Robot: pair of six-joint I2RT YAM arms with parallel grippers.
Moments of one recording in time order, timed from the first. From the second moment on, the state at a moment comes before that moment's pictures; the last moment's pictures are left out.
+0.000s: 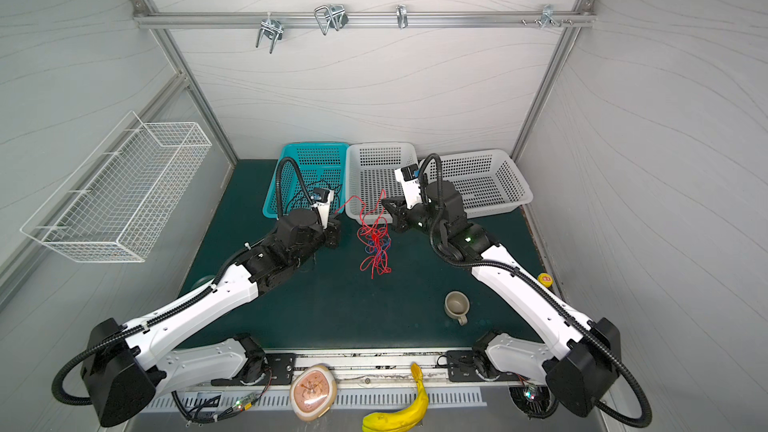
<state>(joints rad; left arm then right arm) -0.69 1.12 0.84 -0.15 -0.28 -0.21 0.67 1.15 1.05 -0.17 -0.27 0.24</state>
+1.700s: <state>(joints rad) -0.64 1.05 0.78 -0.01 -0.08 -0.07 0.59 1.11 0.88 -0.18 -0.13 0.15</state>
